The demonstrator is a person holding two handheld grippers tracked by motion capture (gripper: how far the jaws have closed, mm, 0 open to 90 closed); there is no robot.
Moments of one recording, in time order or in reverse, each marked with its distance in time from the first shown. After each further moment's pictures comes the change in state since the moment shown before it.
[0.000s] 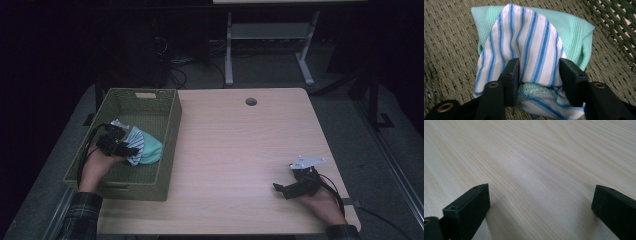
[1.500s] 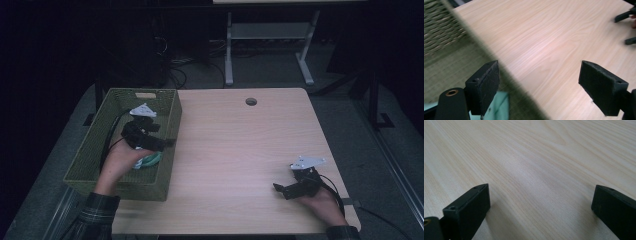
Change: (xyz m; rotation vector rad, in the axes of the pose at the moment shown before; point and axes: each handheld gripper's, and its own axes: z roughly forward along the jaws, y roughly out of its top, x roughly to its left) left arm -0.109 0.068 -0.050 -0.264 -0.210 0.159; right arm 0.001 -0.001 -0.001 -0.002 -0.006 0.005
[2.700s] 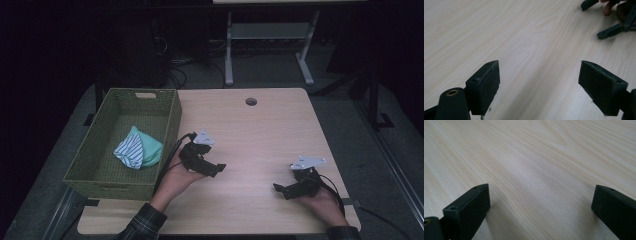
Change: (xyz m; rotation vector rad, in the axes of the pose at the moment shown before) left arm -0.097 -0.007 0.112 0.029 -0.127 0.128; right arm 0.000 0.000 0.000 0.000 0.002 -0.002
